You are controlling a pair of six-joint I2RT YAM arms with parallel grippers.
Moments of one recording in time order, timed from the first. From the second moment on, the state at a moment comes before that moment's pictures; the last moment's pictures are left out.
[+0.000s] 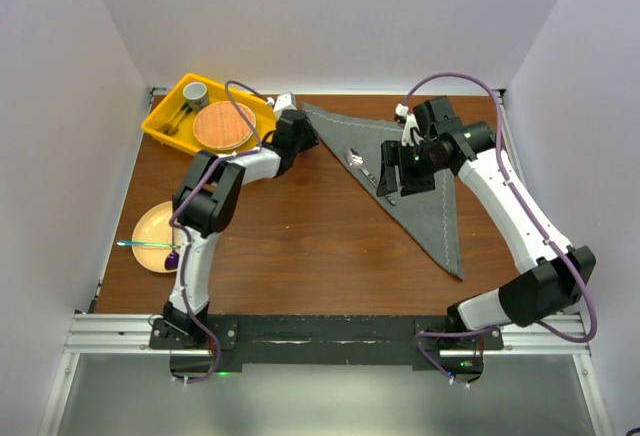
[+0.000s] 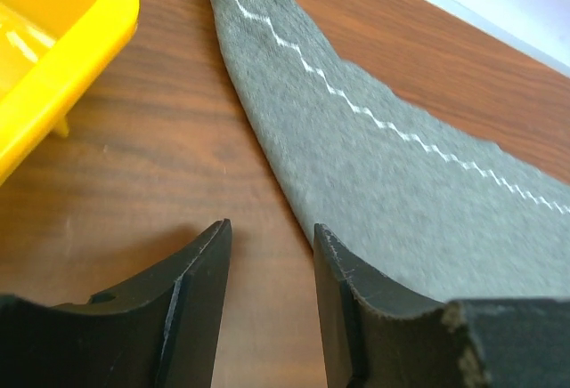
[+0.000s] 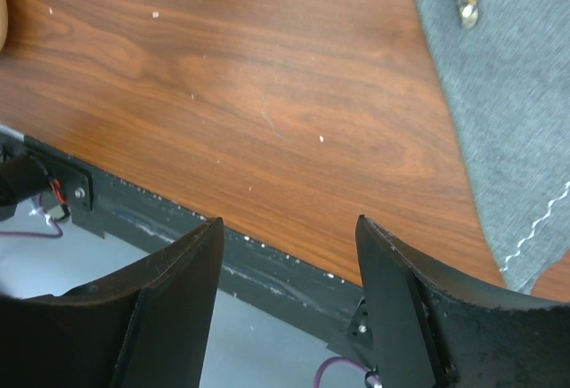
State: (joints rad) left arm -0.45 2.19 1.45 0.27 -0.22 -0.68; right arm 0.37 1.43 1.49 -1.15 -0.25 0.29
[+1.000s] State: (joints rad) left arm -0.39 2.53 1.80 0.41 -0.25 -0.81; right arm 0.37 1.49 1.59 -1.15 -0.20 0.33
